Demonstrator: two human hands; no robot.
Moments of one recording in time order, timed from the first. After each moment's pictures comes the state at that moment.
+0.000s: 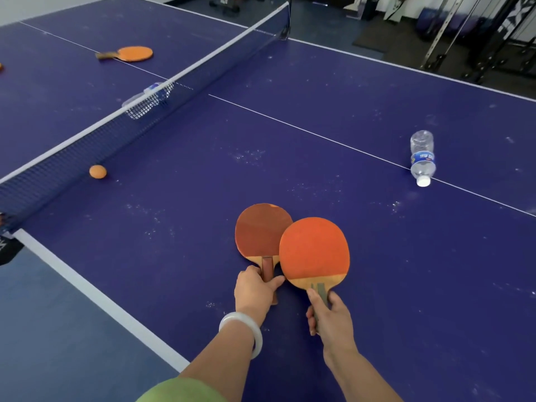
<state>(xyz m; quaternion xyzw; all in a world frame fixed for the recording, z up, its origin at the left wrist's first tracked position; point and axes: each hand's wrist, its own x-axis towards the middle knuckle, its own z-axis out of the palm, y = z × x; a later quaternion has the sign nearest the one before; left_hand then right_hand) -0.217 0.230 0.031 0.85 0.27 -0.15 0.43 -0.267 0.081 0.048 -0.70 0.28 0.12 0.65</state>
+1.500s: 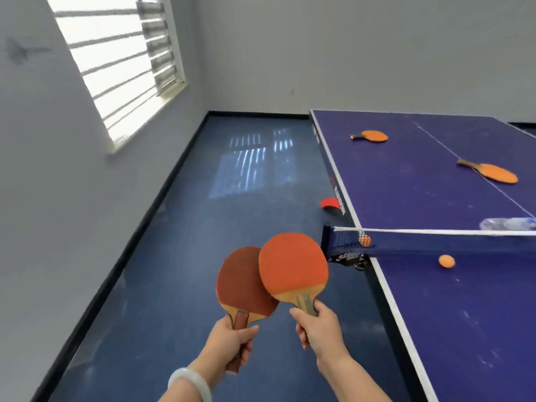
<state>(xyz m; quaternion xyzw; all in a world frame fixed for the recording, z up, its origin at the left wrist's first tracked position) -0.622 0.704 0.117 0.47 0.55 0.13 0.67 -0.440 0.623 0.141 -0.70 -0.21 0.45 0.50</state>
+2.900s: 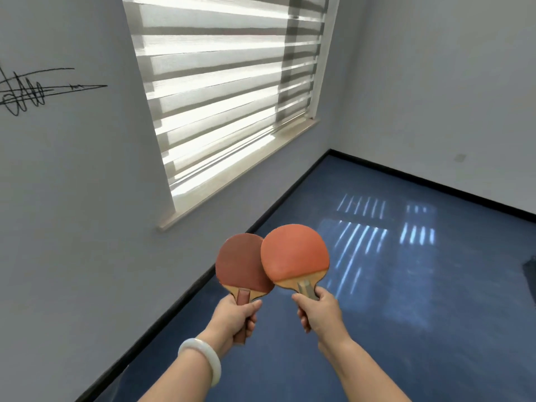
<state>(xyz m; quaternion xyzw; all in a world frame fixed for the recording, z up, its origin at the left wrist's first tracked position) -0.544 1.605 0.147 0.29 0.65 0.37 0.60 -0.360 1.621 0.165 -0.62 -0.43 0.53 0.39</state>
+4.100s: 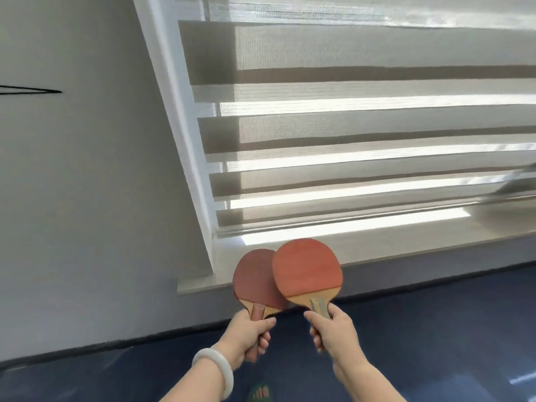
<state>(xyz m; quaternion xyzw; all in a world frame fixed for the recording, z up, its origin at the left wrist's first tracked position) -0.706 2.090 0.045 -0.05 0.68 0.52 0.52 -0.577 2.234 0.086 -0.47 -0.60 0.64 0.05</state>
